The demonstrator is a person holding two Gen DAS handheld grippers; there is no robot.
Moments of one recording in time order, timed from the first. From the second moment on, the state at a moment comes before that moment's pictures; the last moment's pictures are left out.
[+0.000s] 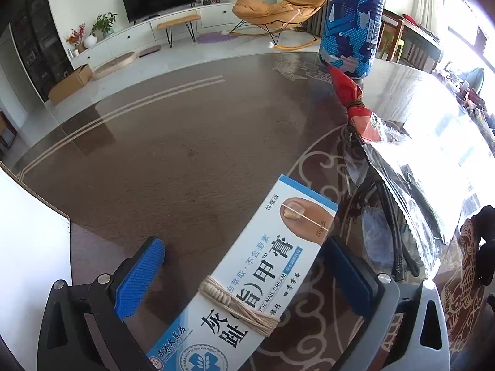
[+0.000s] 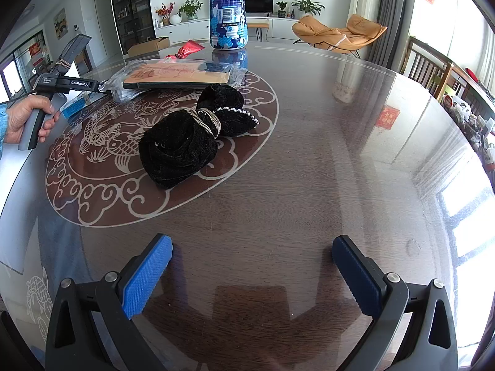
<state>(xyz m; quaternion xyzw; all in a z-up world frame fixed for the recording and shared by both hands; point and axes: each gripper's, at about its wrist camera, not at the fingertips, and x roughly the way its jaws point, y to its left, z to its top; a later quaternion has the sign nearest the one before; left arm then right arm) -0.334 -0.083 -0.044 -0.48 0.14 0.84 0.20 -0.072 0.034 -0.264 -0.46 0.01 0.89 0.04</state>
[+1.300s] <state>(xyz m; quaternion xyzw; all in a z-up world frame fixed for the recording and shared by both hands) -0.097 -0.075 -0.047 -0.47 0.04 0.88 0.07 -0.072 0.033 -0.264 -0.46 0.01 0.89 0.04</state>
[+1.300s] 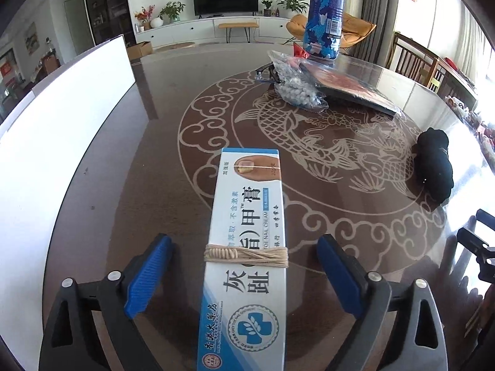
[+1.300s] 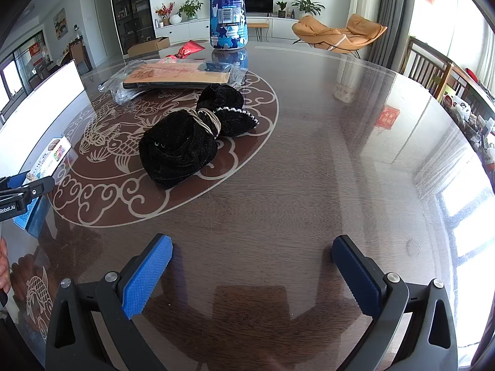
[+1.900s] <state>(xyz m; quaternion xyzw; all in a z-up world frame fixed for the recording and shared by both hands) -0.095 -0.076 -0.048 -0.46 0.04 0.88 0.06 -0.072 0.033 -0.264 -0.46 0.01 0.89 0.04</state>
